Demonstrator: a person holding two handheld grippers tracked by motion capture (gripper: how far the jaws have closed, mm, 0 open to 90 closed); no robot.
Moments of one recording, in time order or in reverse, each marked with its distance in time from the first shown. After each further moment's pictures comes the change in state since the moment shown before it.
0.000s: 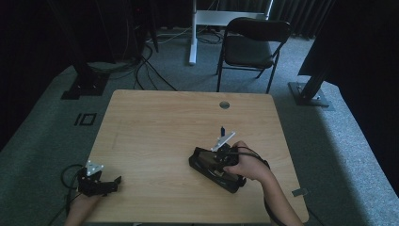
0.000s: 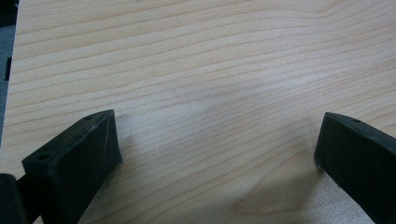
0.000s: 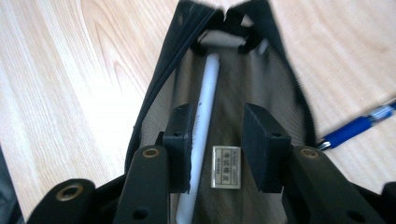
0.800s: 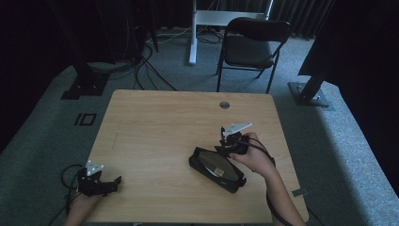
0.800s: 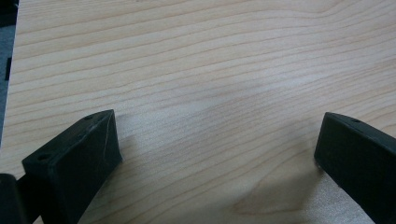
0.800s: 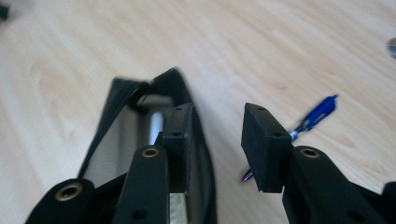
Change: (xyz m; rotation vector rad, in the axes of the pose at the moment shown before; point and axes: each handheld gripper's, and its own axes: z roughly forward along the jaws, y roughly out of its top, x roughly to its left) left arm 0.000 0.000 0.000 0.000 0.000 0.000; right arm -0.030 0.000 -0.024 -0.228 -0.144 0.153
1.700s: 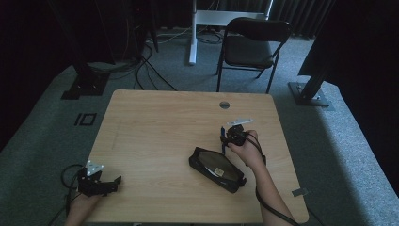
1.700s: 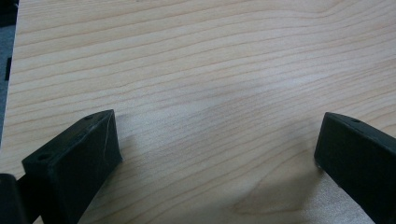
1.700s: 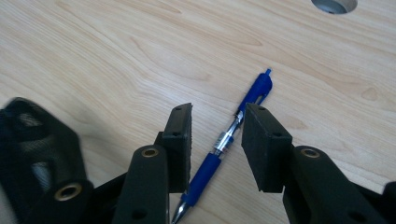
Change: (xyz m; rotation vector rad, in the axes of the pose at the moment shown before) left arm 0.000 0.000 0.000 0.000 0.000 0.000; right arm -0.046 -0.016 0.055 0.003 -0.190 0.236
